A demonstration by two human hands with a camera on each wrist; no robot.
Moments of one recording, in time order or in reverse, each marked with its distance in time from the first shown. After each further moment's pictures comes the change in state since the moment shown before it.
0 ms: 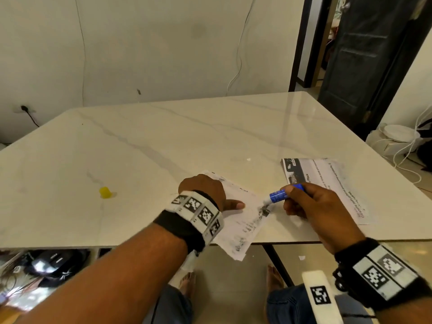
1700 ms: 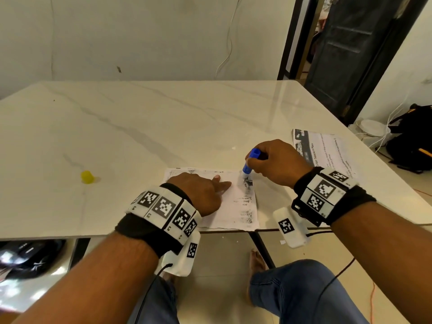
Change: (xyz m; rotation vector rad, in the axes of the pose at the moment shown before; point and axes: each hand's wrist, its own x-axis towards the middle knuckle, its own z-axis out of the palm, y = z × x) left_hand -0.001 -0.029 0.020 -0.136 -0.167 0.327; right_hand 0.066 -0.053 0.048 -0.690 -0.145 -0.131
